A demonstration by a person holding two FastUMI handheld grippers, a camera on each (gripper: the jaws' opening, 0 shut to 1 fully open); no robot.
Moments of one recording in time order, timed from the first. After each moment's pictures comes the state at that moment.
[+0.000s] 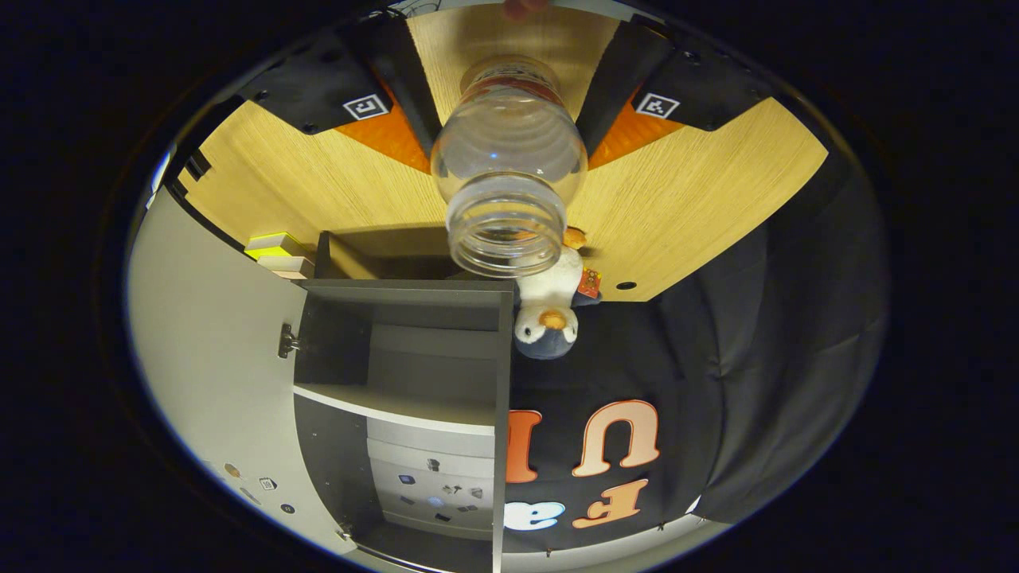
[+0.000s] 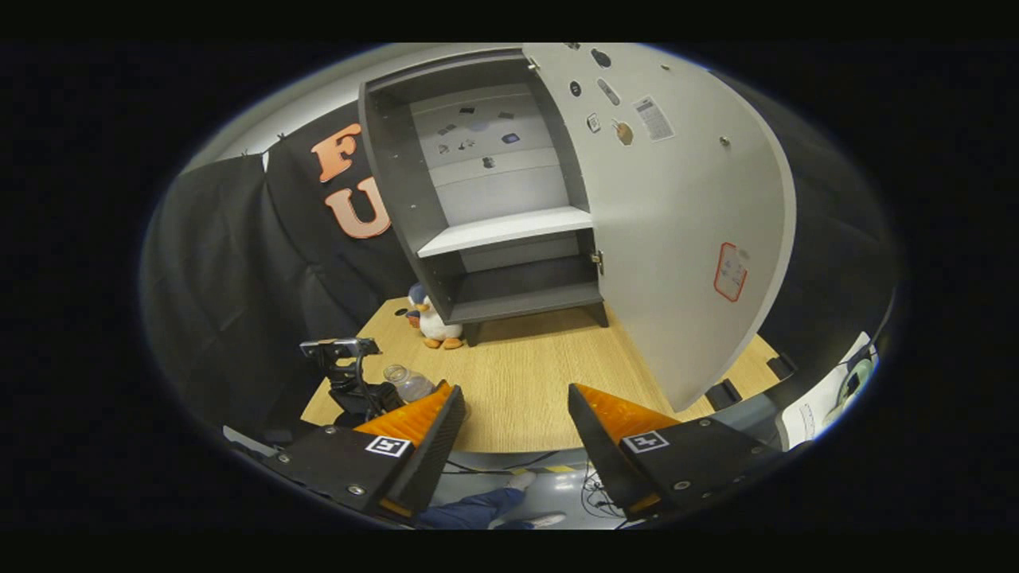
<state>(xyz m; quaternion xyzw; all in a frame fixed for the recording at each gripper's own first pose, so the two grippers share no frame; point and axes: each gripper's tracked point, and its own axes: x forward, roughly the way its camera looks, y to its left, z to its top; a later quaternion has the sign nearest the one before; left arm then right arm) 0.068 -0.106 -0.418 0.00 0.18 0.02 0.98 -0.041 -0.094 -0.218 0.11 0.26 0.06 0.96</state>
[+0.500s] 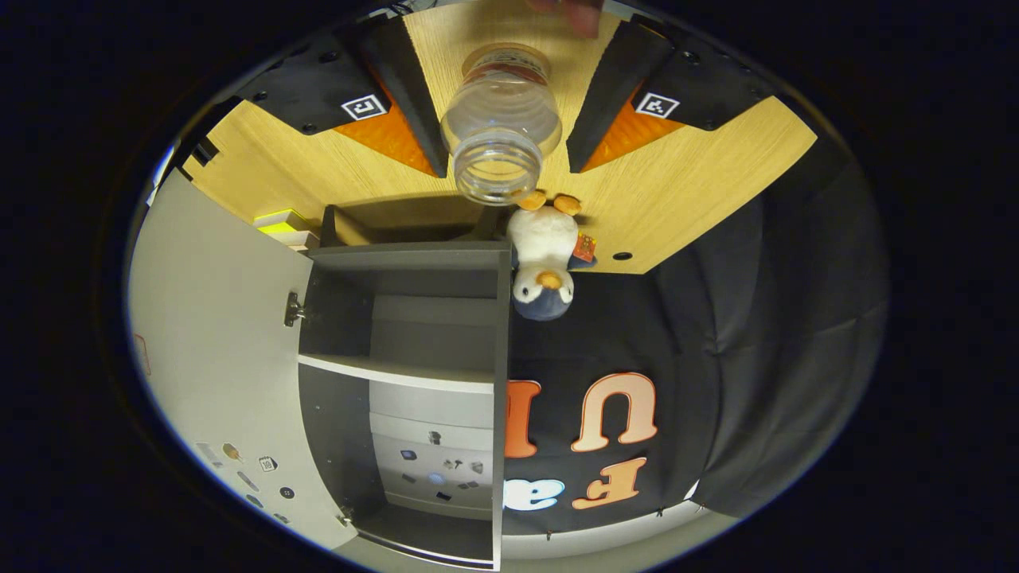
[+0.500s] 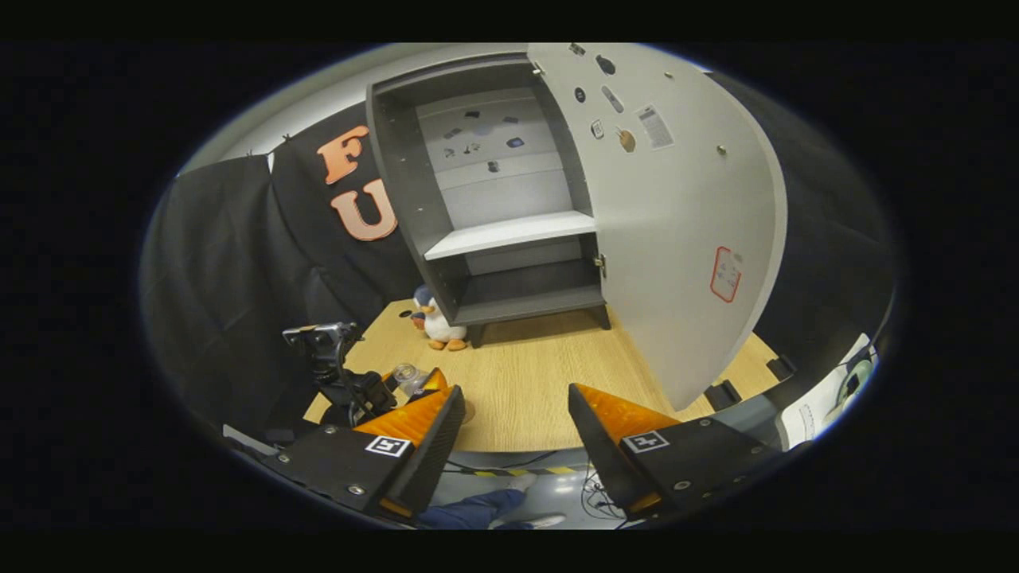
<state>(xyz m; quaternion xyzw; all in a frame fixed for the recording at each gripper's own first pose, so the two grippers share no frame) 0.070 -0.106 -0.364 0.01 0.12 0.01 0.99 -0.052 -0.091 -0.207 0.11 0.25 0.06 0.96</state>
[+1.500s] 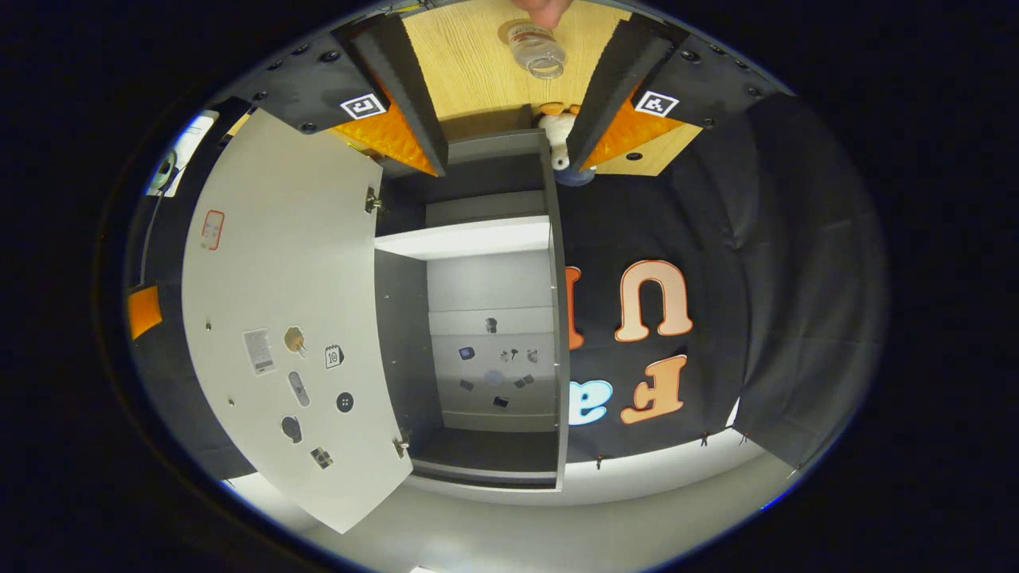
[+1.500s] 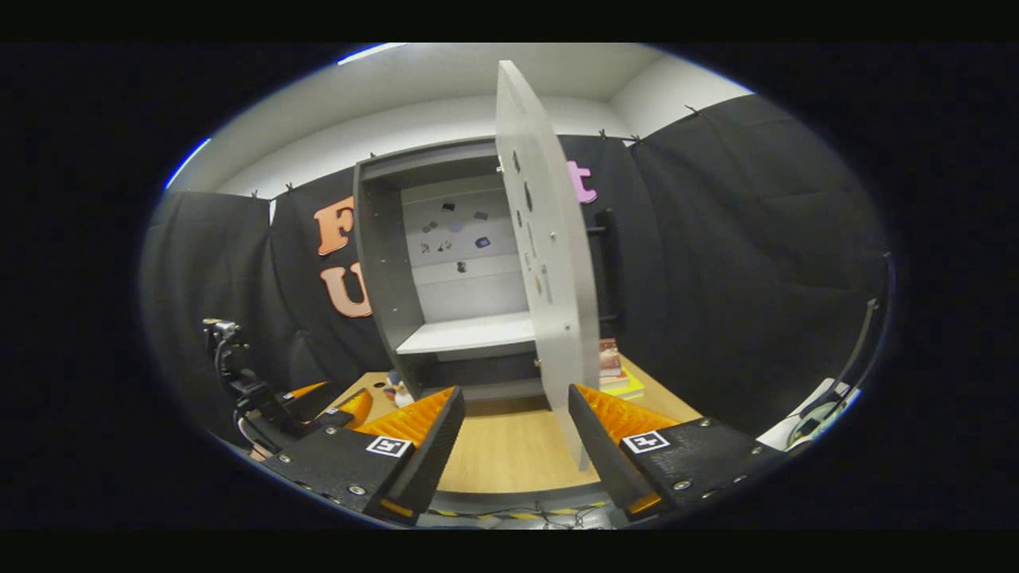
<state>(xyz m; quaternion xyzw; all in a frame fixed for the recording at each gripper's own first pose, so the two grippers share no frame) 0.022 -0.170 -0.161 0.06 0.02 -0.05 1.00 -0.073 -0.232 -0.052 0.08 0.06 0.00 0.99</state>
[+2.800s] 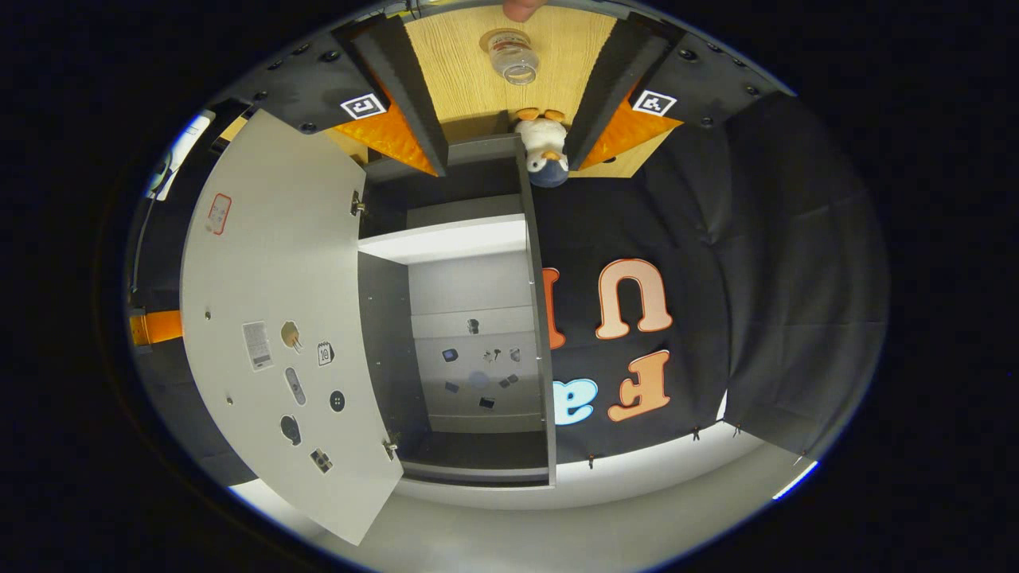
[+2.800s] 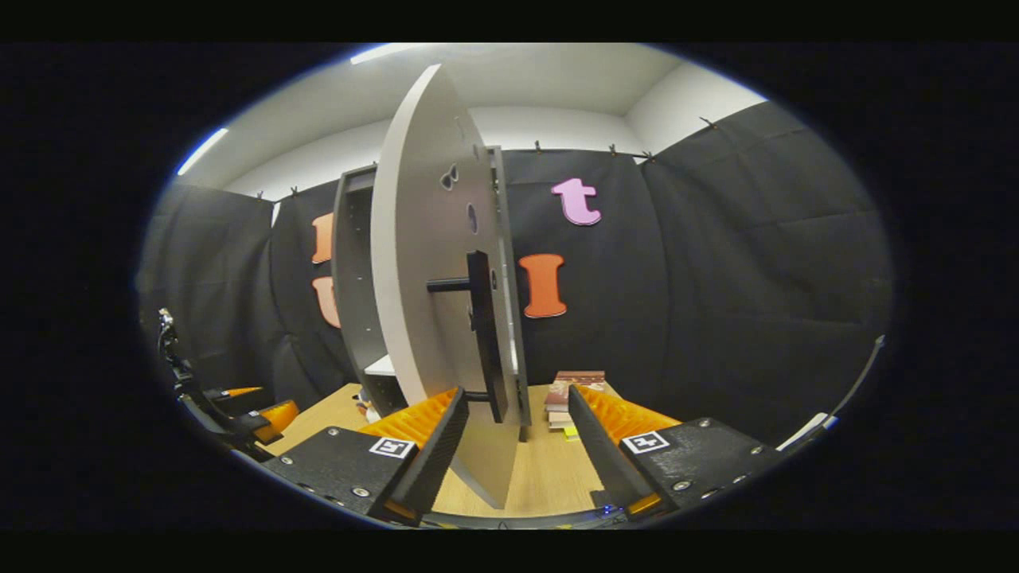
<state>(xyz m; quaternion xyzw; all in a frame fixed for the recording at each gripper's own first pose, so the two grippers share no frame) 0.009 -0.146 -0.140 0.07 0.04 -0.01 1.00 -0.020 -0.262 -0.040 0.05 0.03 0.03 1.00</state>
